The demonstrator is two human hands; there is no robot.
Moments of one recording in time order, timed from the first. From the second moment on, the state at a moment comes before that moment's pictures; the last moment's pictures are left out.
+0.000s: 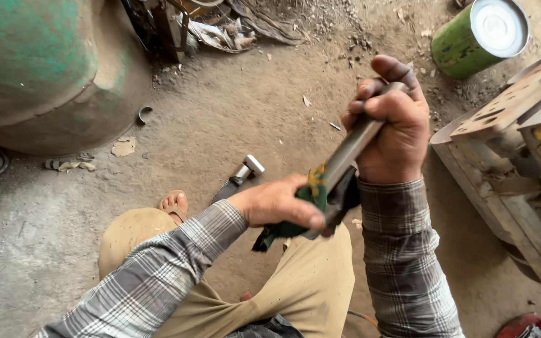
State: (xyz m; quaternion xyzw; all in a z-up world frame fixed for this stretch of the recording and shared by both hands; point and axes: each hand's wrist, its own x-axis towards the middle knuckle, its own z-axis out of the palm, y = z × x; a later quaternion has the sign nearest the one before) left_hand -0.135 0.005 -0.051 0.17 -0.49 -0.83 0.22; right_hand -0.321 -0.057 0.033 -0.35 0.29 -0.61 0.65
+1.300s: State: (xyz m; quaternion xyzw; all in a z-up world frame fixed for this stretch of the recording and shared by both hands) left_hand -0.110 -0.056 -0.093 0.63 -0.74 -0.19 0.16; right_hand -0.310 -0.074 -0.021 -0.24 0.42 -0.77 0.42
